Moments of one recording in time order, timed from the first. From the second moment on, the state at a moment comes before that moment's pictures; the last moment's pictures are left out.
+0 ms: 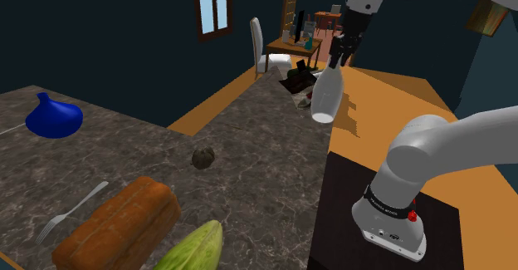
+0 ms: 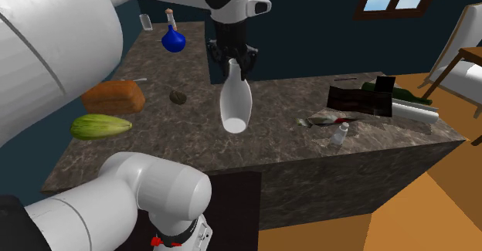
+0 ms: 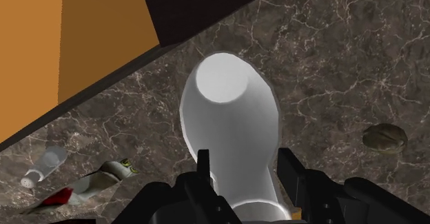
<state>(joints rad) -0.16 -0.86 -0.19 -2.39 -0.11 1.68 -0.04</state>
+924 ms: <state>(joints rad) -0.15 -0.78 -0.18 -2.15 -0.10 1.52 -0.04</state>
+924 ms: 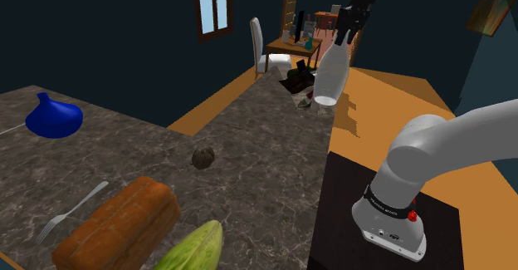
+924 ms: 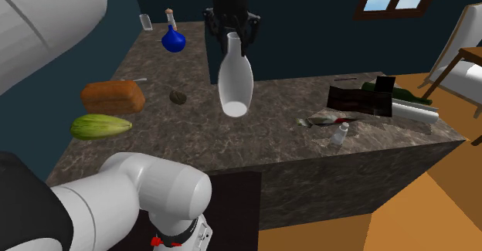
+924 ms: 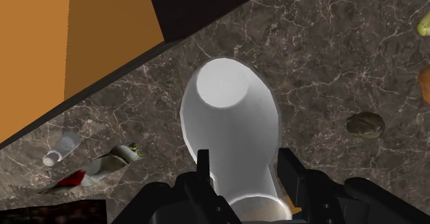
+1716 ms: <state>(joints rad) -0.14 -0.70 -0.17 -1.92 -0.08 1.37 -0.05</state>
